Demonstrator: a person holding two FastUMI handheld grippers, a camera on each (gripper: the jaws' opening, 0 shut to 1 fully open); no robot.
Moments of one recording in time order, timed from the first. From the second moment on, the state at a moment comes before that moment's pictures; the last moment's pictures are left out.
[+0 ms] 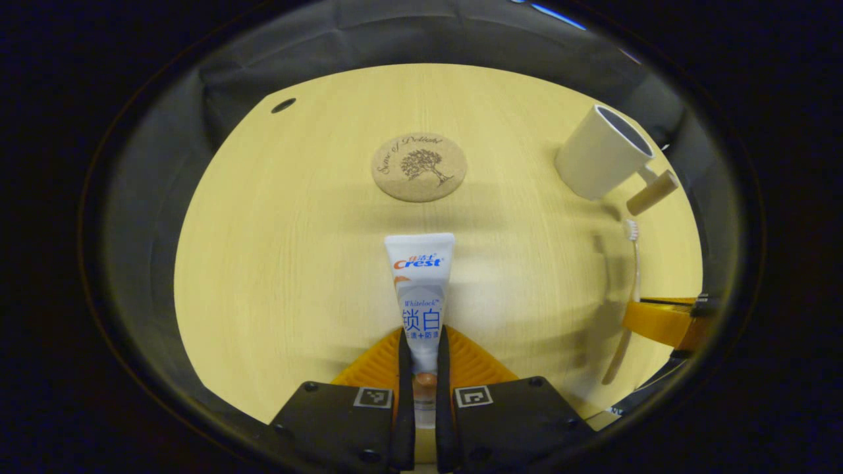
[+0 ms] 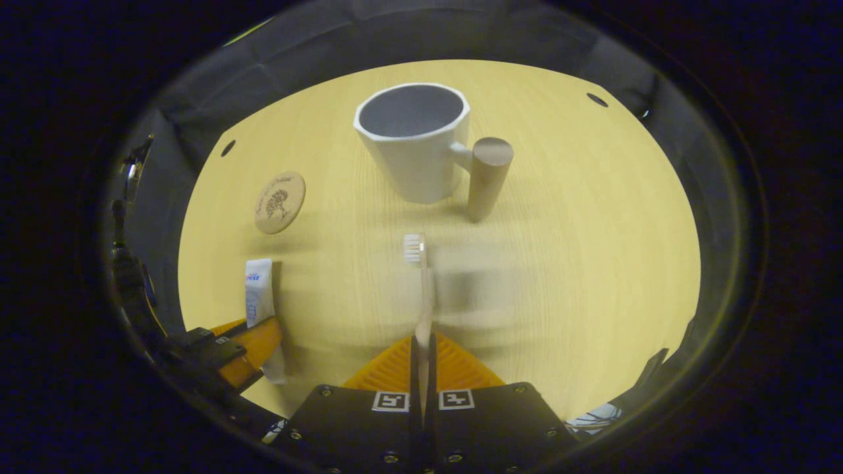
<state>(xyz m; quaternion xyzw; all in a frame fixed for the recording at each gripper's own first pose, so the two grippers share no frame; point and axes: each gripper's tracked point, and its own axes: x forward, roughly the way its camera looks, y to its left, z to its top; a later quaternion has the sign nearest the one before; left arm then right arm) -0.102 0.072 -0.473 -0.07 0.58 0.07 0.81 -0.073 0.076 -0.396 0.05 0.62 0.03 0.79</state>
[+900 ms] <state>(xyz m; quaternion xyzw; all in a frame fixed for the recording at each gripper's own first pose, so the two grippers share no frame) -0.104 0.089 -0.457 -0.08 0.57 0.09 0.81 0.104 0.062 -0.269 0.12 0.46 0.02 0.88</state>
